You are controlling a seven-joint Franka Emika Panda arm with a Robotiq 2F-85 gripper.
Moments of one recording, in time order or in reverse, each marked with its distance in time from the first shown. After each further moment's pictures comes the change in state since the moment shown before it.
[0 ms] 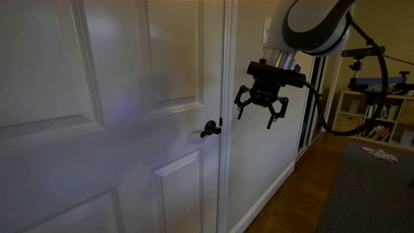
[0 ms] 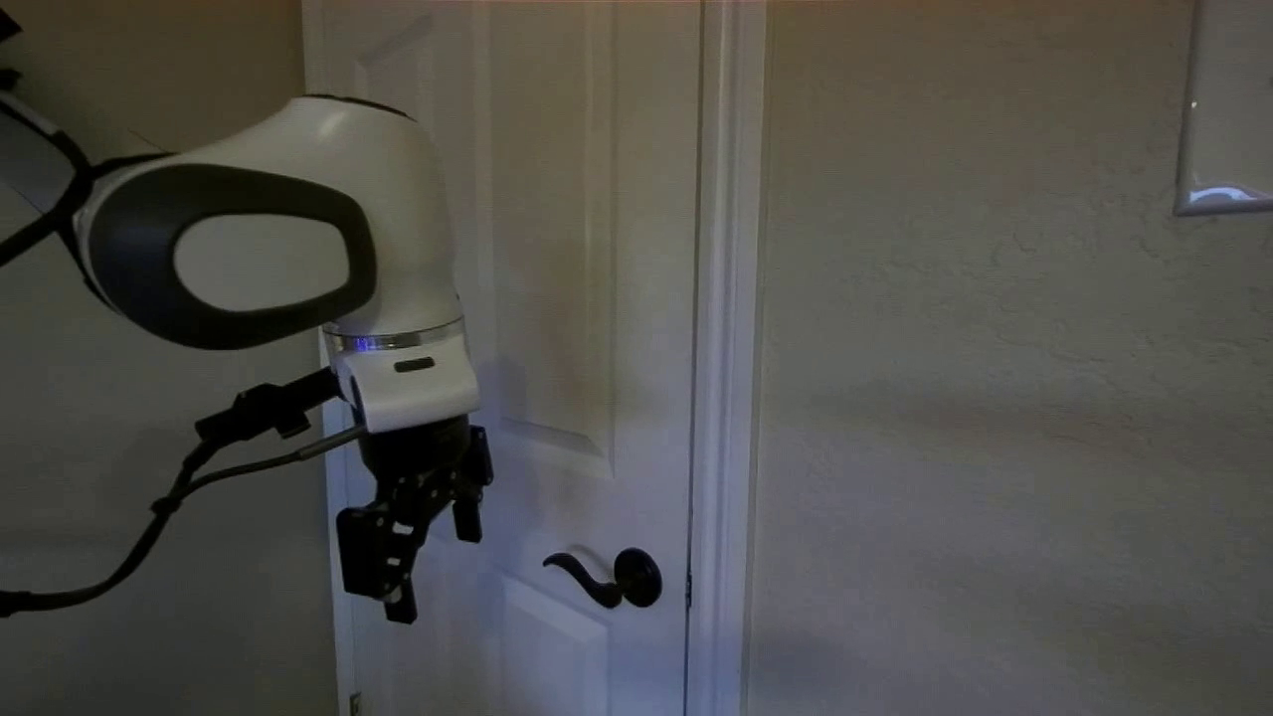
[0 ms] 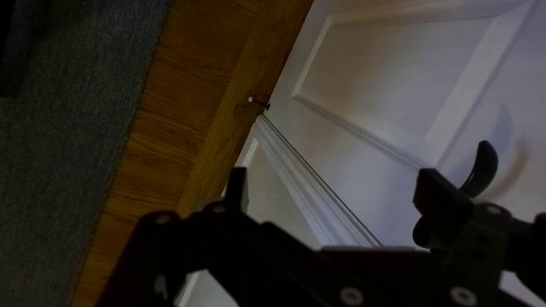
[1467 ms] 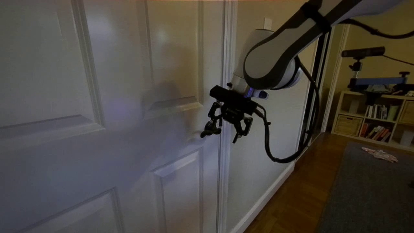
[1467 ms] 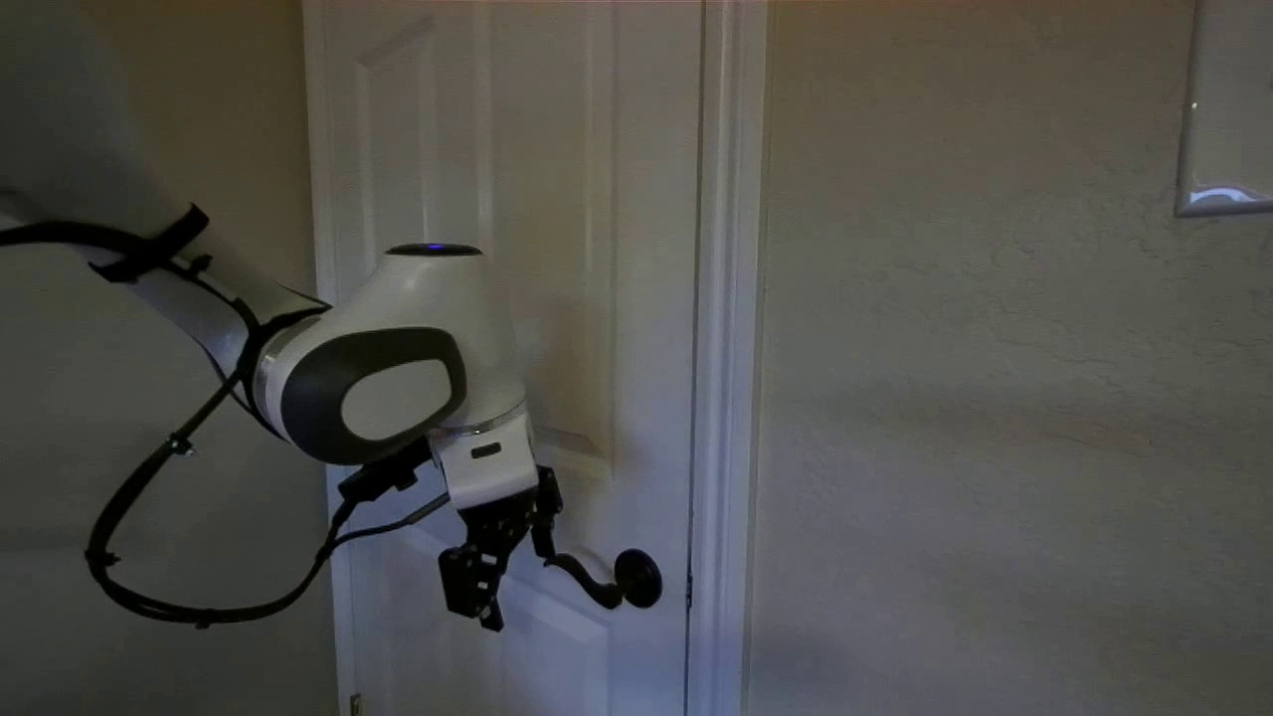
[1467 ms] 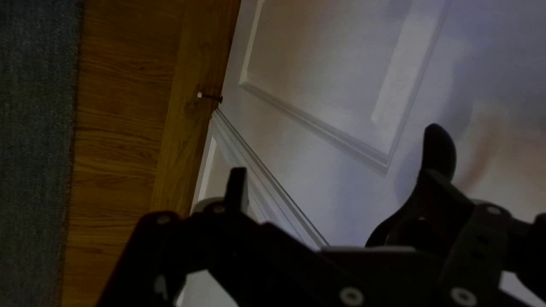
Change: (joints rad) arm 0.091 0.335 -0.059 0.302 0.013 0.154 0.194
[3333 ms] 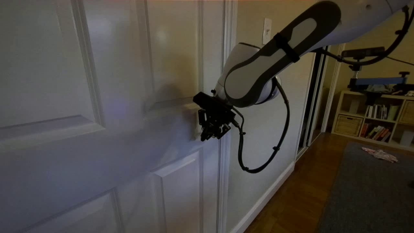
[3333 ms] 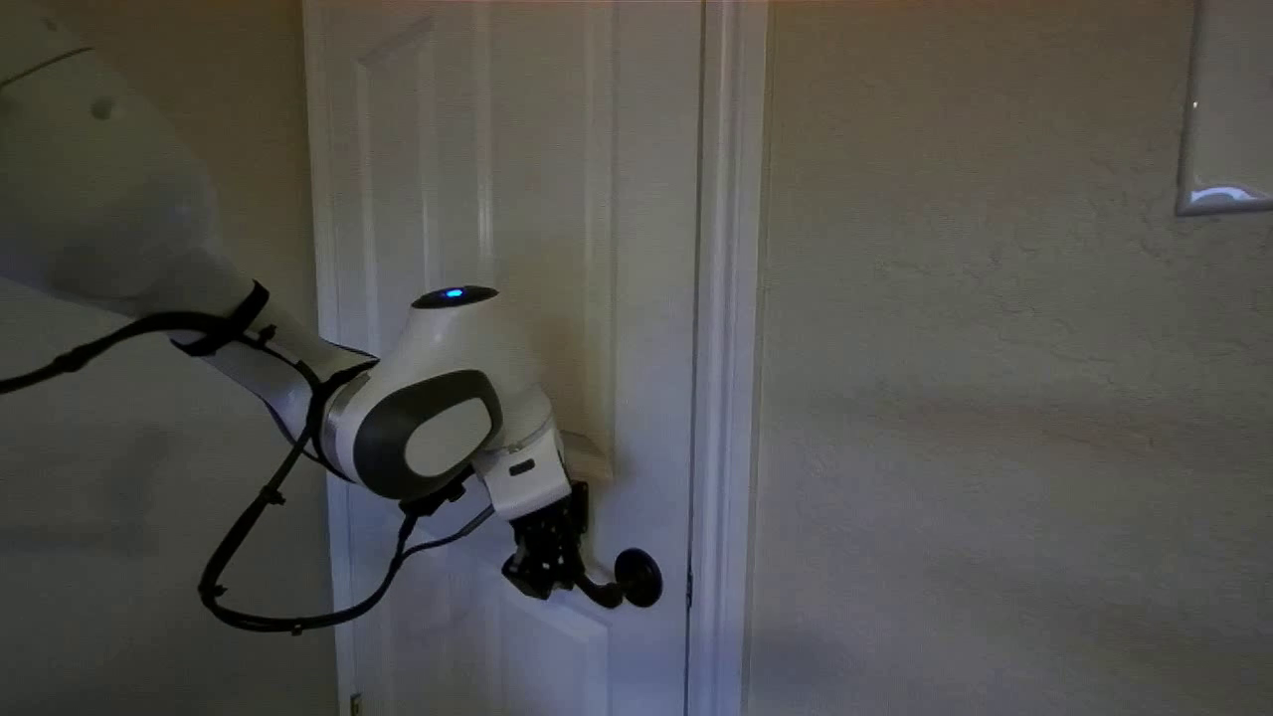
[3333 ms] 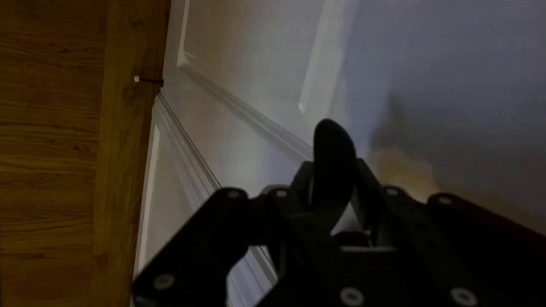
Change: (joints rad) arm 0.070 0.202 -0.071 0.238 -0.001 0.090 0.063
